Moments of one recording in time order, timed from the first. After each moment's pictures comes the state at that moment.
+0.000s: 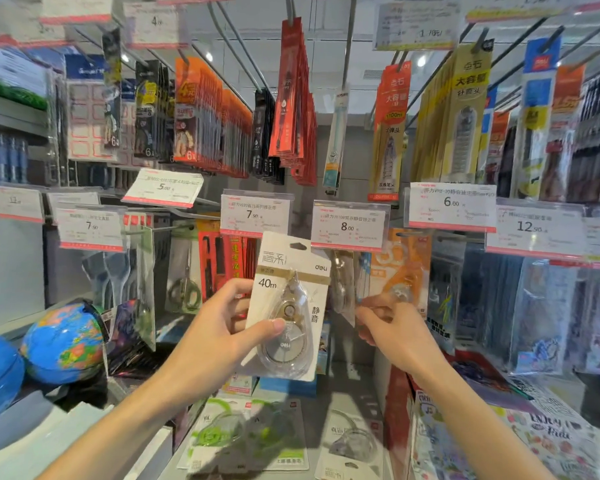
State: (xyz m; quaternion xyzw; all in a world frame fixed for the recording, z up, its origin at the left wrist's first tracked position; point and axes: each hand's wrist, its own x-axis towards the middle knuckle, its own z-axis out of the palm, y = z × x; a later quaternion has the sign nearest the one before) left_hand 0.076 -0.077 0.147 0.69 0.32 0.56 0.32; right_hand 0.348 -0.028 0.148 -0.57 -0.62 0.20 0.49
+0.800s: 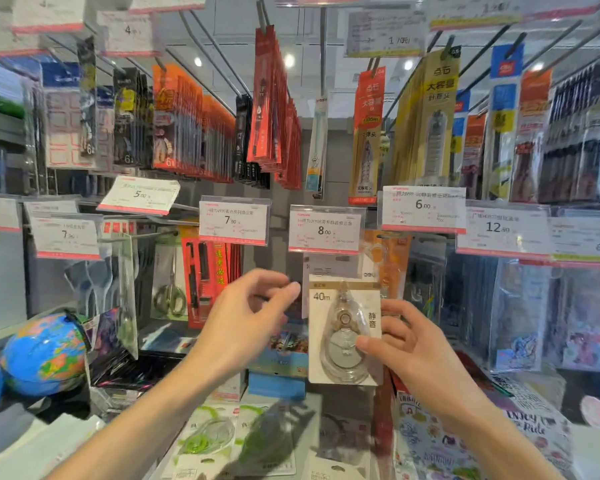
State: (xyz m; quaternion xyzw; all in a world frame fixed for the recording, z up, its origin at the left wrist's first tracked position) left_hand 0.129 -0.068 0.173 0.67 0.39 0.59 0.23; right_hand 0.382 -0.082 0.136 -0.37 -0.67 0.33 0.56
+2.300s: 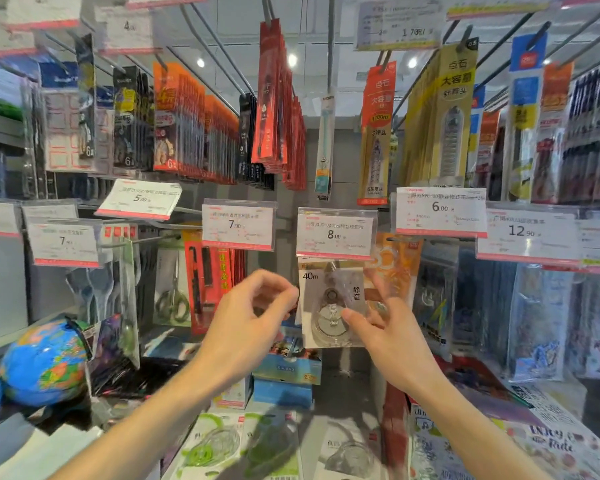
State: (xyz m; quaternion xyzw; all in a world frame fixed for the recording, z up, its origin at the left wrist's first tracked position) left_hand 0.123 -0.047 0.171 0.70 0.36 0.59 0.20; right_hand 0.346 -0.038 0.151 -0.46 -0.68 0.18 0.54
